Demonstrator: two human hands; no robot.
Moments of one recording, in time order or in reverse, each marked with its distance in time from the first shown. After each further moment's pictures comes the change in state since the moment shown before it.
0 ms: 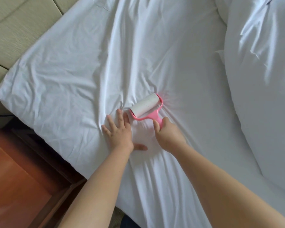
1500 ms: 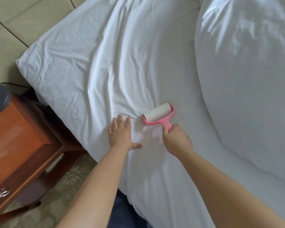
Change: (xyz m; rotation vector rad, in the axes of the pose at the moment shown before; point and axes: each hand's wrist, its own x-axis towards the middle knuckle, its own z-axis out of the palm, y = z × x) left_hand -0.132 0.075 0.075 -0.106 0.016 -0.037; right_hand -0.112 0.152 -0.020 0.001 0.045 0.012
